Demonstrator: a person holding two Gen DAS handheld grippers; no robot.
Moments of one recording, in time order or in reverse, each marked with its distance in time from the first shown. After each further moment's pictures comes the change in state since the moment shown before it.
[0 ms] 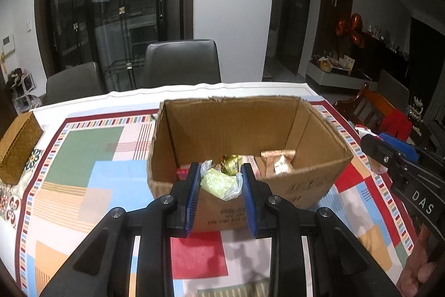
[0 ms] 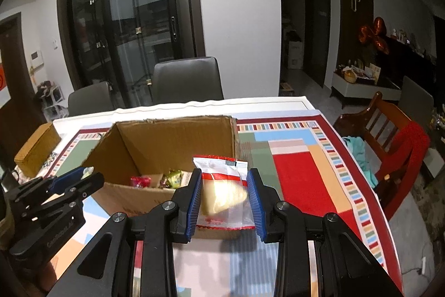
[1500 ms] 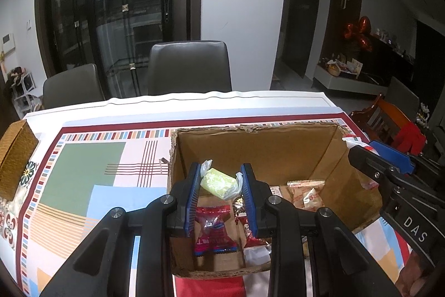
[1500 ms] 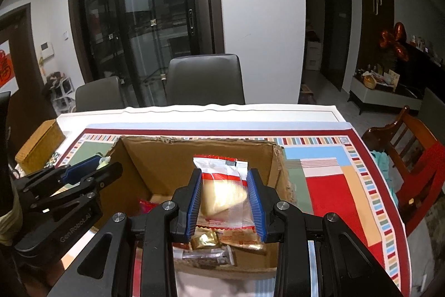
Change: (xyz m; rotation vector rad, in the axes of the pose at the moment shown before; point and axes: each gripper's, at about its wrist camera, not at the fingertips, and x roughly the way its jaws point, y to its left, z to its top) left arm 0.053 0.029 0.039 -0.021 0.006 0.017; right arm 0.070 0.035 0.032 -0.054 0.024 0.070
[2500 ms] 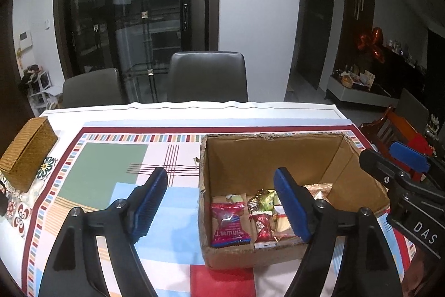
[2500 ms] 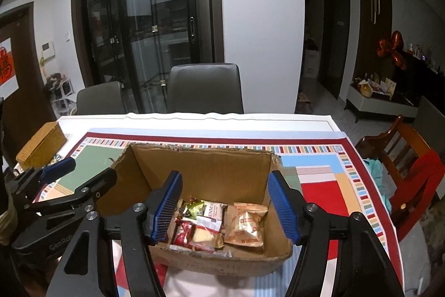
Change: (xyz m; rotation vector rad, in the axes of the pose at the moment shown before) left arm -0.032 0.012 -0.004 -0.041 -0.052 0.076; right arm -0.028 0.011 0.006 -0.018 -0.039 -0.022
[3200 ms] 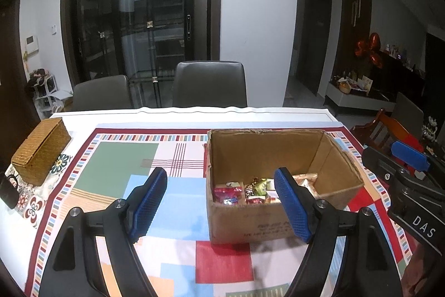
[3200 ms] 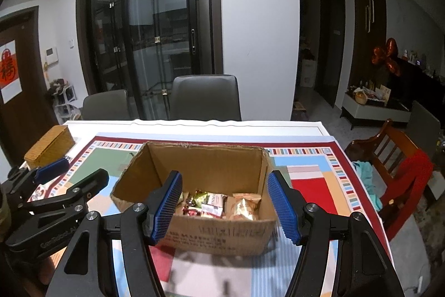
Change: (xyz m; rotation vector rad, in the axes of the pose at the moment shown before) left arm -0.066 0.000 -0.019 -0.002 -0.039 0.008; right arm -0.059 0.002 -0.017 -0.003 -0.052 -0.010
